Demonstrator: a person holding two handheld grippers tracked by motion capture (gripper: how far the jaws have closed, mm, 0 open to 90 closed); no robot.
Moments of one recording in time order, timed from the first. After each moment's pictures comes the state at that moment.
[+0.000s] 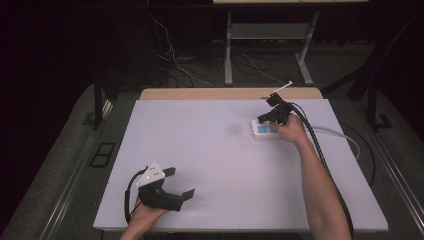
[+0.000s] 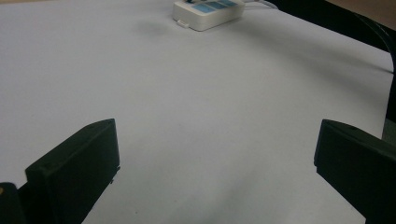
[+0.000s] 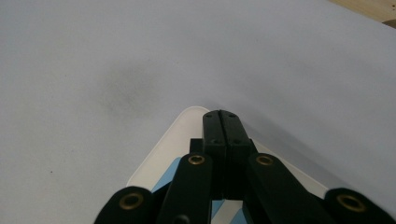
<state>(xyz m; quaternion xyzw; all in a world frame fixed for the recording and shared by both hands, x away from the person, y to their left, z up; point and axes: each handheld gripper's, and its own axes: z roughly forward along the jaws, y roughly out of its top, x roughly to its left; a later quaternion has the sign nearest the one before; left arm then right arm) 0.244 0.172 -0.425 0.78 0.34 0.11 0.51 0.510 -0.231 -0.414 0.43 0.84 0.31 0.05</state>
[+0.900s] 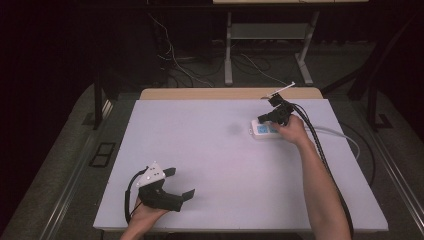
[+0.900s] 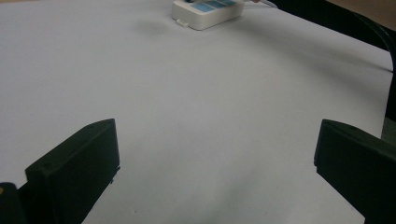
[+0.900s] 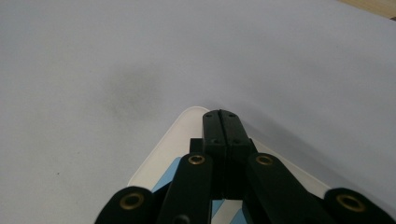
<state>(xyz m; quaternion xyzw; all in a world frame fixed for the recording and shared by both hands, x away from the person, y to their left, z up) 0.244 0.171 -0.425 0.78 0.34 0.11 0.51 0.511 -0.237 -0.418 0.44 0.84 0.33 0.03</state>
